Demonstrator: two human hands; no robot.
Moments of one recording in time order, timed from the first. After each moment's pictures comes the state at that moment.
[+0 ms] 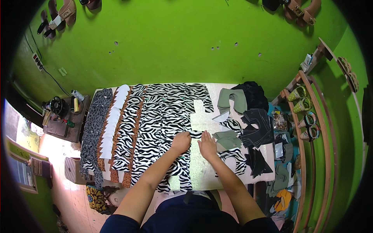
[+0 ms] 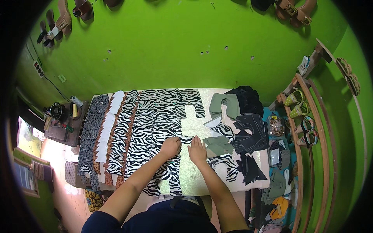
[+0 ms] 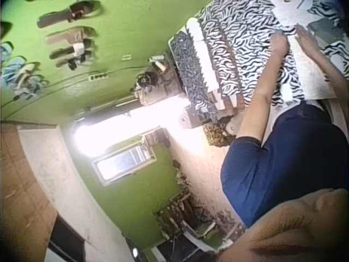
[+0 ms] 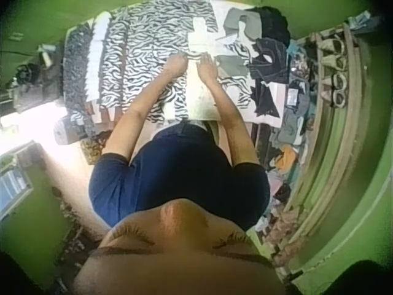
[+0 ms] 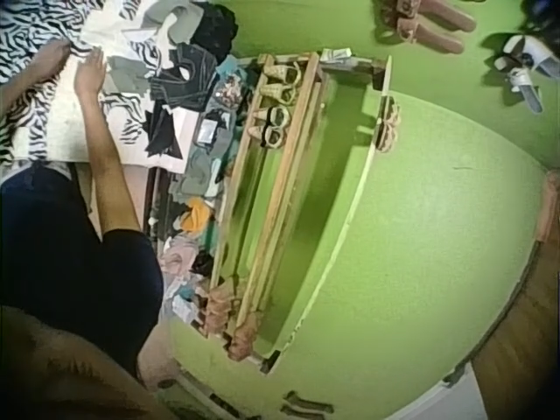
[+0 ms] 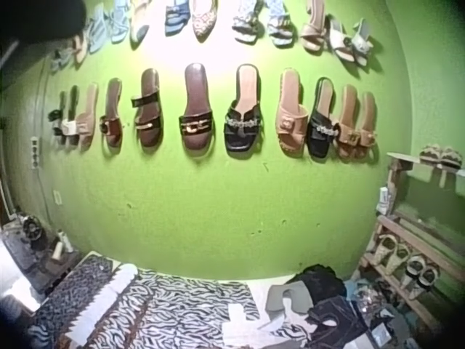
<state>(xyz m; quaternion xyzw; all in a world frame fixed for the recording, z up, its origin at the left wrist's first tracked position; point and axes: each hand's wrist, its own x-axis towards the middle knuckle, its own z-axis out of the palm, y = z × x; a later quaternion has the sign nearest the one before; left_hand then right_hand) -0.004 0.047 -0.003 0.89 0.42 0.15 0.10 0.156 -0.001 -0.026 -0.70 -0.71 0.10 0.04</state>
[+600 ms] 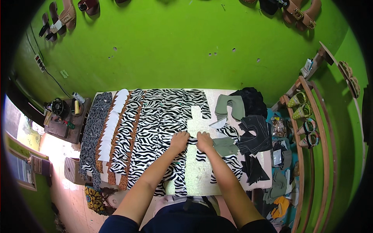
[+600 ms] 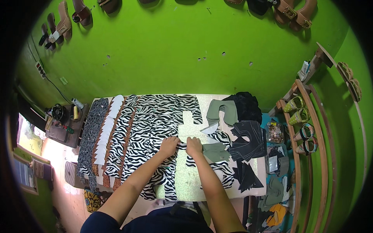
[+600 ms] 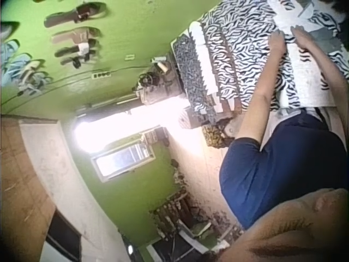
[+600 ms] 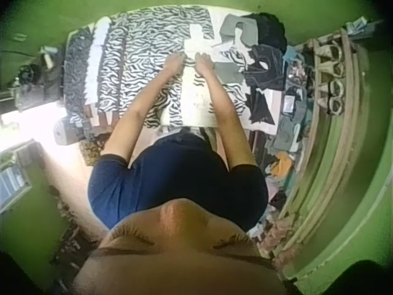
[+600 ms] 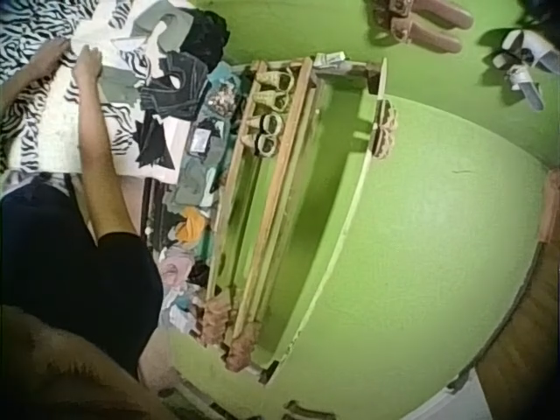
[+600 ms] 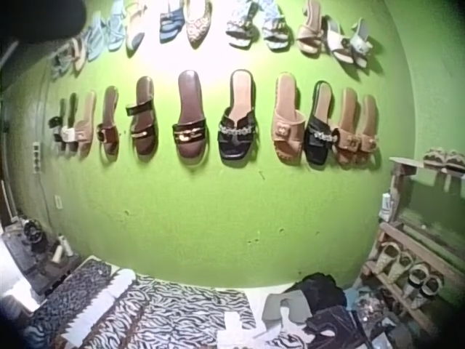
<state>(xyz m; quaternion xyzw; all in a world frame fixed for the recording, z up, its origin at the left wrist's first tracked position) 0.007 0.068 0.002 0.86 0.48 0.08 0.13 0.163 0.053 0.005 -0.70 -0.69 0.19 0.03</state>
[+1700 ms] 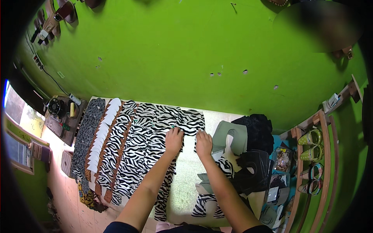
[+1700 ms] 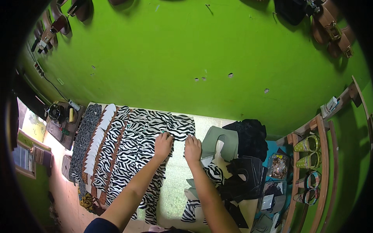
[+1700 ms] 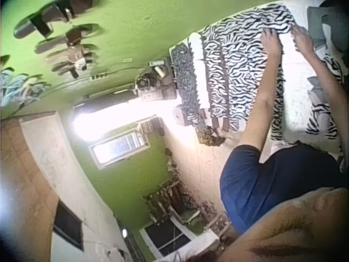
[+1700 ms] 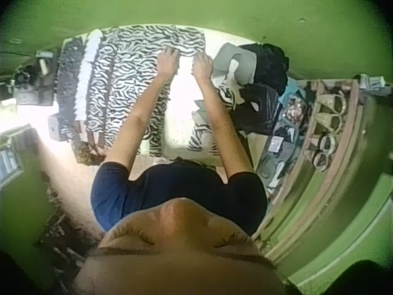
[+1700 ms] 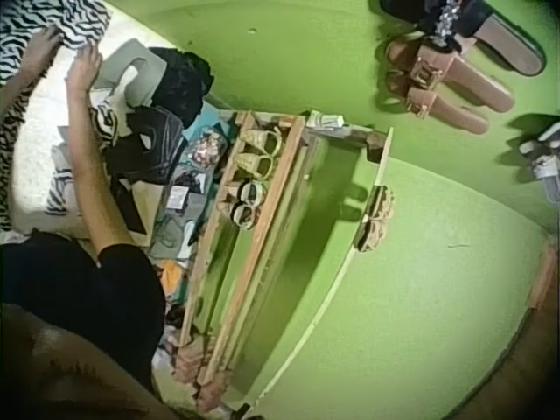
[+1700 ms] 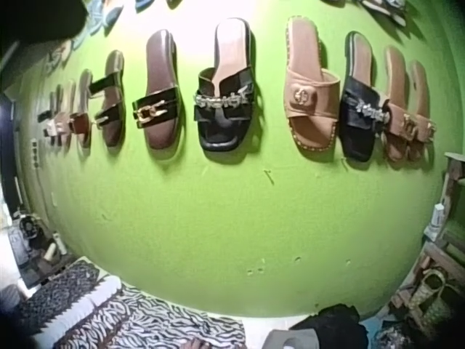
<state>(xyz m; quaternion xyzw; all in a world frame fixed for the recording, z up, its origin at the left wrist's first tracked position) 0.058 0.199 -0.012 0.77 0.59 0.25 -0.03 0.213 0.191 -0.033 -0.60 -0.75 -0.02 0.26</state>
